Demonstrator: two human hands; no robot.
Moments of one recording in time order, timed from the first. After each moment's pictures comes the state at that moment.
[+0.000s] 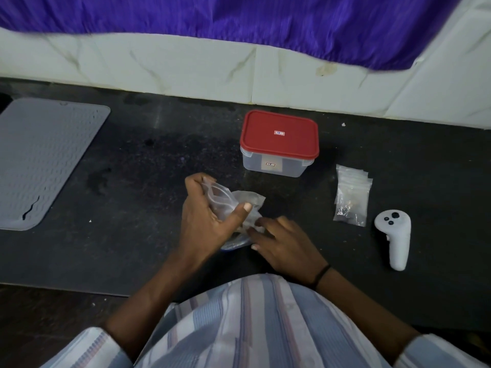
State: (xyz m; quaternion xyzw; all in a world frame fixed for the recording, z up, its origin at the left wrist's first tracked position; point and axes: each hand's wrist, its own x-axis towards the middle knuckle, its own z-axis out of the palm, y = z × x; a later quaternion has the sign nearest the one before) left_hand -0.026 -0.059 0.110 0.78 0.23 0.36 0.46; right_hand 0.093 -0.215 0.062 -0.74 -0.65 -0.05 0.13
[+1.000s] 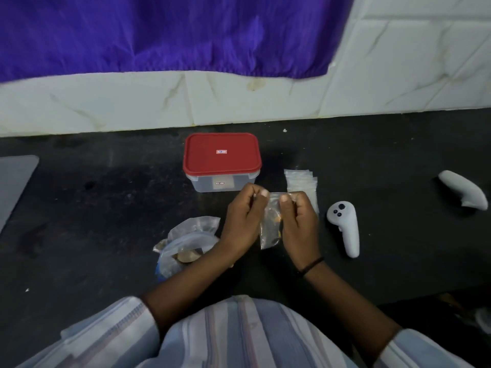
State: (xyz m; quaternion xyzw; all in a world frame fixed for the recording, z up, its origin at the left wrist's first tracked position) left_hand 0.099 -0.129 0.101 0.74 0.13 0.17 0.63; right_hand 0.145 -0.243 0.093 -0.77 -0.16 -0.01 0.62
